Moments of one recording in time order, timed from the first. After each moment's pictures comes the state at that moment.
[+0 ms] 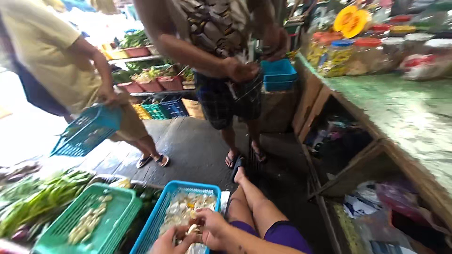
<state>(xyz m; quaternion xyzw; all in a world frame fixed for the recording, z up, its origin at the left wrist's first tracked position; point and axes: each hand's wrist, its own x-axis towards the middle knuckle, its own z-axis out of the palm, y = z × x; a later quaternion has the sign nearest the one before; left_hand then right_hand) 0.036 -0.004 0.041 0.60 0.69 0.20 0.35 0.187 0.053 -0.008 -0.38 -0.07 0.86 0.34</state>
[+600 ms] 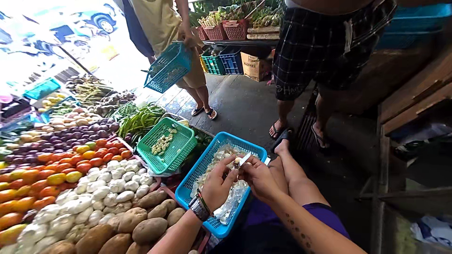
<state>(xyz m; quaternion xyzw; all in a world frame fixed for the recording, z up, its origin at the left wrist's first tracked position) 0.044 -0.010 0.050 0.61 0.62 0.34 0.36 0.201 0.041 0.017 -0.30 -0.26 0.81 0.43</state>
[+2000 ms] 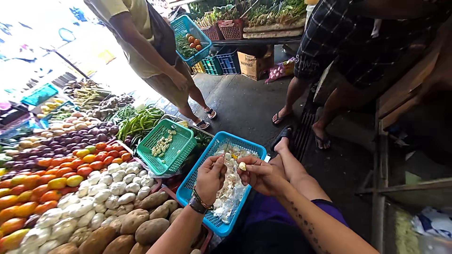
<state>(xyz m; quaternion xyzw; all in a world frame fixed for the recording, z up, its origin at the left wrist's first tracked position) 0.043 -0.002 0.052 0.35 0.57 0.54 0.50 0.227 0.057 -0.005 -0.02 -0.30 0.89 0.35</state>
